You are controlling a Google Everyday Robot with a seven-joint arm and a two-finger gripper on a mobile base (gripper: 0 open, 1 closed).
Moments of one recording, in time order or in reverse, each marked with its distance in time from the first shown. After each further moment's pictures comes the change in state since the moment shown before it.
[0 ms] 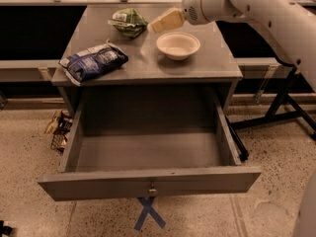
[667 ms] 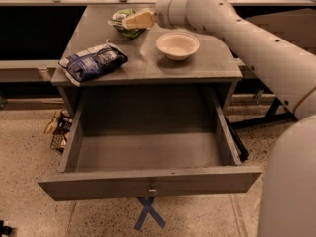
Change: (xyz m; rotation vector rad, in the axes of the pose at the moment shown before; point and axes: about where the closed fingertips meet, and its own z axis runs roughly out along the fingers) arm -0.023 0.005 0.083 0.114 -0.137 0.063
